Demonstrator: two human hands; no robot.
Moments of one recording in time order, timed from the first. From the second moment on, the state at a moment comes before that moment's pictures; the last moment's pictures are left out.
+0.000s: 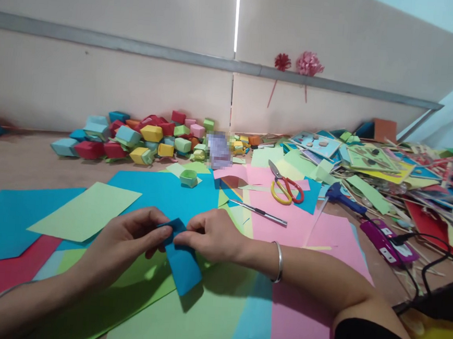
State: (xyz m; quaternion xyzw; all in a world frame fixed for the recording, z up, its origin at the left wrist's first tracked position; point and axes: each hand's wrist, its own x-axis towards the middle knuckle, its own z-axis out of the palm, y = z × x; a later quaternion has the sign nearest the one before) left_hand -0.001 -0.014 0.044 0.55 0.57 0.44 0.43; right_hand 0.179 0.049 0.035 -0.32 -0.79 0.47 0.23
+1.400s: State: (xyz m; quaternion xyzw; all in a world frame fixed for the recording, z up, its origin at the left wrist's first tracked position) left_hand -0.020 0.002 0.019 0.75 0.41 0.52 0.08; right_hand 0.188 0.067 0.039 -0.17 -0.81 0.15 0.54
